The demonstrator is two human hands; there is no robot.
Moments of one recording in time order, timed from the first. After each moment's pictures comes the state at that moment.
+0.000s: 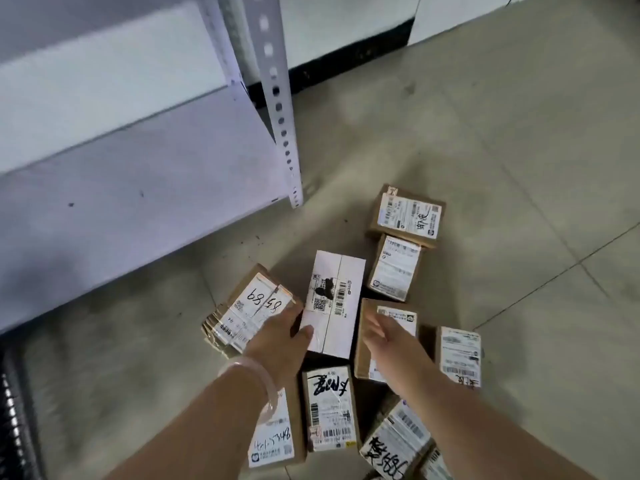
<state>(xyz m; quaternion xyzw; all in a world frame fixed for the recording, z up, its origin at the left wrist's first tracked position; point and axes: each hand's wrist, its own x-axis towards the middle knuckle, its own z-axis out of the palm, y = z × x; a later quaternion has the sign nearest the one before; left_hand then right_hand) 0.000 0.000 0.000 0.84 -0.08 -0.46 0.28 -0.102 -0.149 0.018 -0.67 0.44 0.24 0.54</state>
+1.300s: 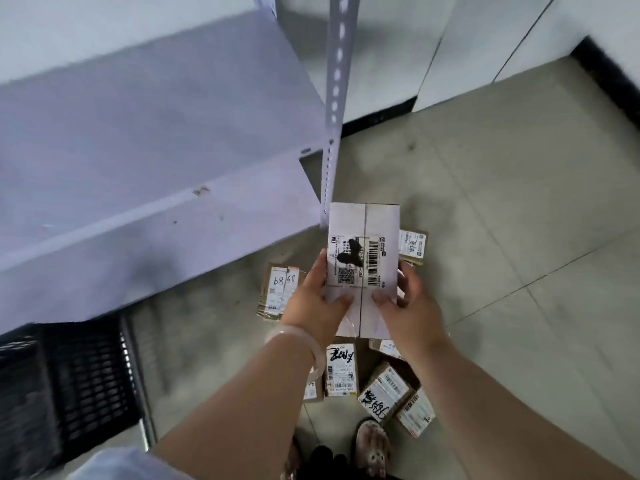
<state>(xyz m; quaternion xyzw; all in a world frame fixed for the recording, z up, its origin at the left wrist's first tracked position) 0.006 0.004 0.248 0.80 0.00 -0.40 0.45 -0.075 -0.124 0.249 -0.72 0.44 0.05 0.53</state>
